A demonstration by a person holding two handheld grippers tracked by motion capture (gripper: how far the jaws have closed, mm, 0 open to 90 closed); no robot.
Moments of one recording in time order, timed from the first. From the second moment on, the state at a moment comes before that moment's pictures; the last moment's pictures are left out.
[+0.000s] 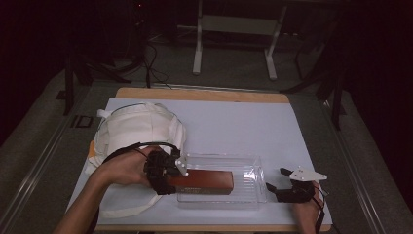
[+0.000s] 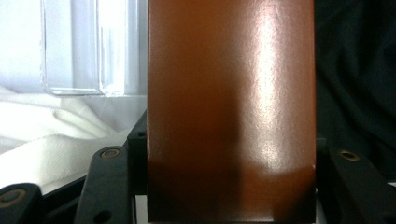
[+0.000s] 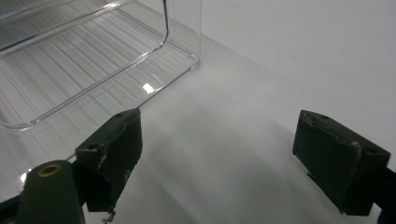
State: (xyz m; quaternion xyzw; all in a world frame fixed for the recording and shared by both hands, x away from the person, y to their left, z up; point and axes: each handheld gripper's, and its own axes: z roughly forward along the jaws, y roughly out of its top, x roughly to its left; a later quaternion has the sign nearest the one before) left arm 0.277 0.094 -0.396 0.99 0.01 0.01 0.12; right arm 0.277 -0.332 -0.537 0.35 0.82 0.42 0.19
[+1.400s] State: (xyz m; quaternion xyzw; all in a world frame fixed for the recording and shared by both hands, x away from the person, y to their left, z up) left arm 0.266 0.050 -0.406 1.00 -0.03 0.04 0.08; right arm 0.277 -0.332 -0.537 0.35 0.82 0.42 0.18
